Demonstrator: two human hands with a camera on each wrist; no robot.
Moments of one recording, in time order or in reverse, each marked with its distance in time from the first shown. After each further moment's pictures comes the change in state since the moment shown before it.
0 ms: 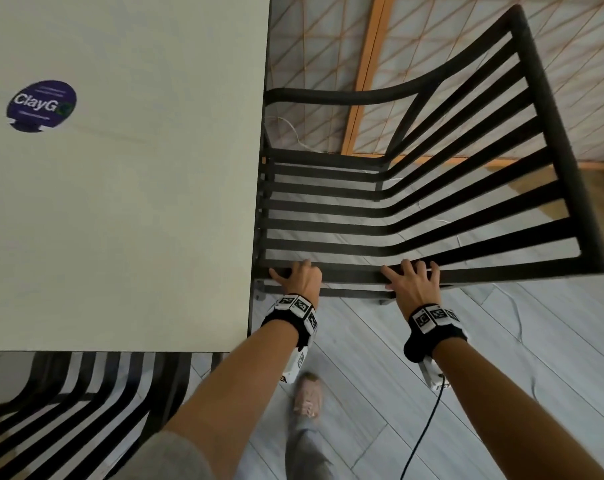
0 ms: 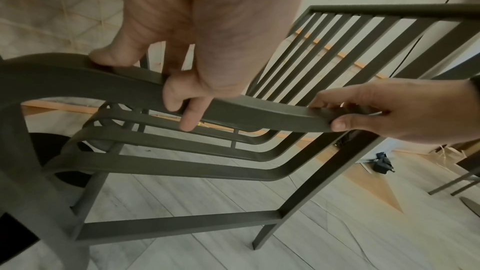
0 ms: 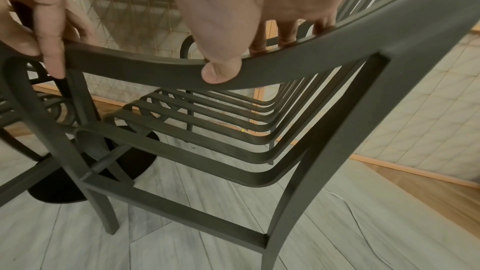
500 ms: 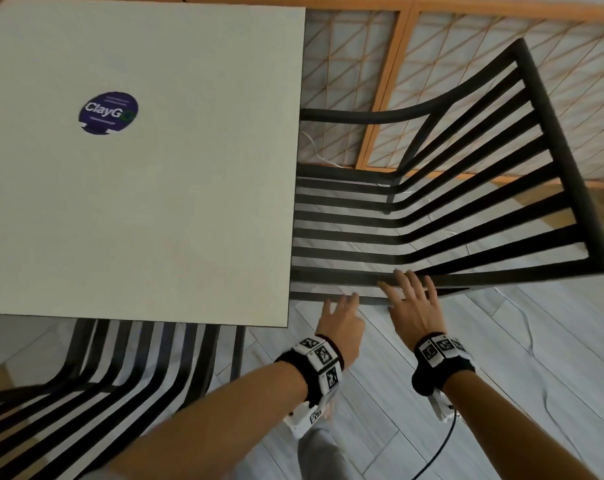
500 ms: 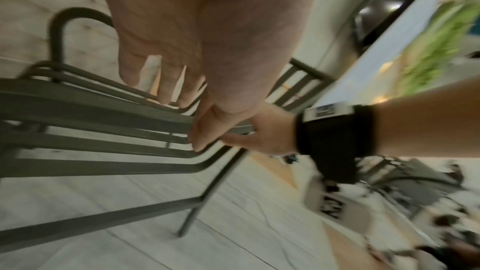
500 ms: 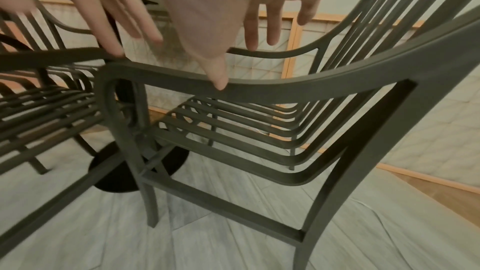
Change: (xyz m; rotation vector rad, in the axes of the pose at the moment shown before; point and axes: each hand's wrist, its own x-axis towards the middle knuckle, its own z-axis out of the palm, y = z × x) left_hand -0.117 -0.007 0.014 0.093 -0.033 0.398; right_hand -0.064 -0.052 -0.012 -0.023 0.117 -0.098
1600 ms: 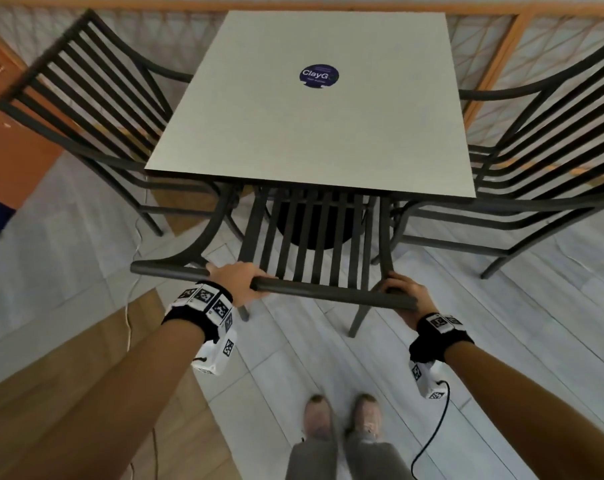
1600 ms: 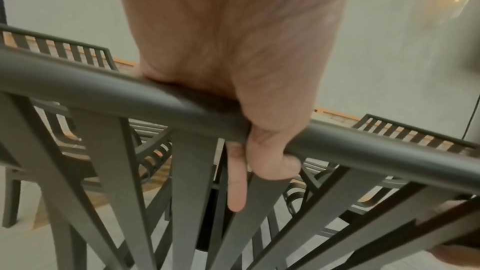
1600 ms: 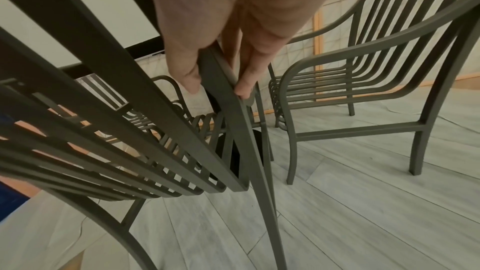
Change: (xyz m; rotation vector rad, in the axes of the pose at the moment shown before) left_hand -0.498 -0.326 0.097 -0.207 0.090 -0.426; right_hand -0.220 -0.383 -0.056 0.816 -0.019 -0.136
